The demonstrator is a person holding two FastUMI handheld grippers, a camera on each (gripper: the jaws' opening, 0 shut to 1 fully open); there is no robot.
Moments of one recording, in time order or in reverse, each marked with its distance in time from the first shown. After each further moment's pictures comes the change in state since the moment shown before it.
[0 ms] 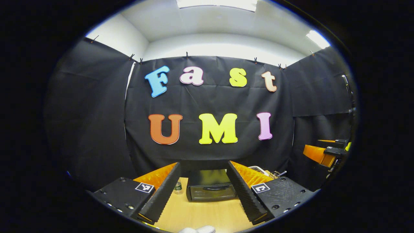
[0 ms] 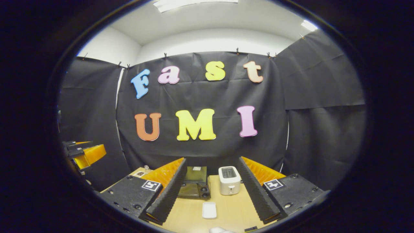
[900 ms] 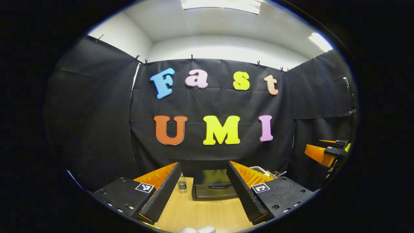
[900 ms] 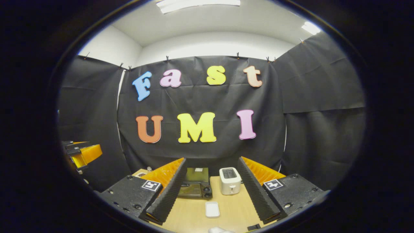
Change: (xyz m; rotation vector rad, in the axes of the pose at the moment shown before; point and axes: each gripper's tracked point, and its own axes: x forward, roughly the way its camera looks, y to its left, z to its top) left arm -0.025 0.020 0.011 -0.026 -0.008 0.000; right arm -0.029 0.018 0.014 0.000 -0.026 -0.014
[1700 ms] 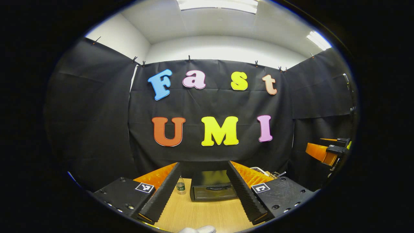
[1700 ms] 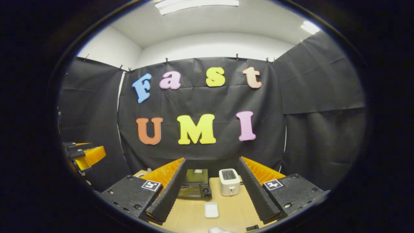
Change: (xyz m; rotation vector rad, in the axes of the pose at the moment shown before) left arm 0.008 -0.015 0.001 0.017 -0.001 -0.003; right arm 0.000 -0.013 0.006 0.008 -0.002 0.003
